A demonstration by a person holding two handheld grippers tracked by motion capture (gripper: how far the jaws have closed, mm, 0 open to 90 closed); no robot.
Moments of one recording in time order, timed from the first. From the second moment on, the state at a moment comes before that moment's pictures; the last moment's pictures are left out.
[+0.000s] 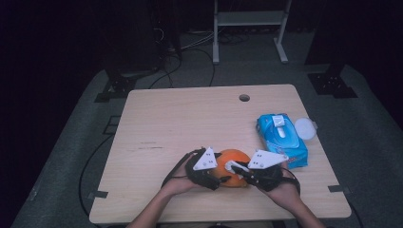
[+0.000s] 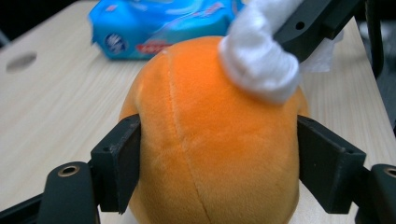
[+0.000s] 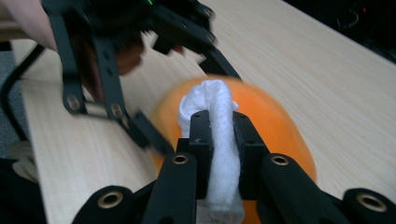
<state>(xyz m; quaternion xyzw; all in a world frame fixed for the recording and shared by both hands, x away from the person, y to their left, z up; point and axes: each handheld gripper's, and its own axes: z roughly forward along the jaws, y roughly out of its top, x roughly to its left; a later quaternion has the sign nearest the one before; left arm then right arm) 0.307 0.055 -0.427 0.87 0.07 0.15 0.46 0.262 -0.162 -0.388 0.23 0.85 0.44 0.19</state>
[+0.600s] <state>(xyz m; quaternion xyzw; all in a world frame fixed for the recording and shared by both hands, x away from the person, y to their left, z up) 0.313 0.060 -0.426 0.86 0.12 0.13 0.48 0.263 -0.163 -0.389 0.24 0.84 0.45 0.21</state>
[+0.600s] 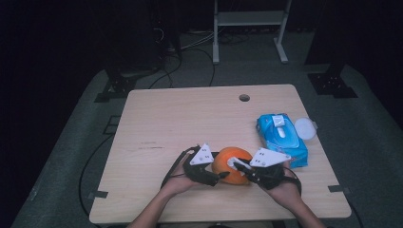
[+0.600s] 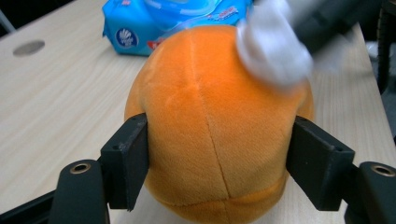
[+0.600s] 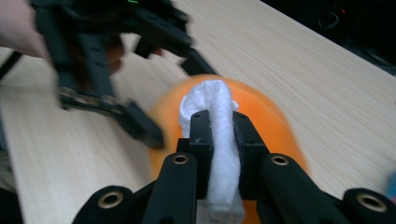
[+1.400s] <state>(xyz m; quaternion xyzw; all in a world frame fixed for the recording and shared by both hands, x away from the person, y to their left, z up) 0.298 0.048 -0.427 0.87 0.06 0.18 0.45 0.253 -0.144 -0.389 0.21 0.85 0.43 0.22</state>
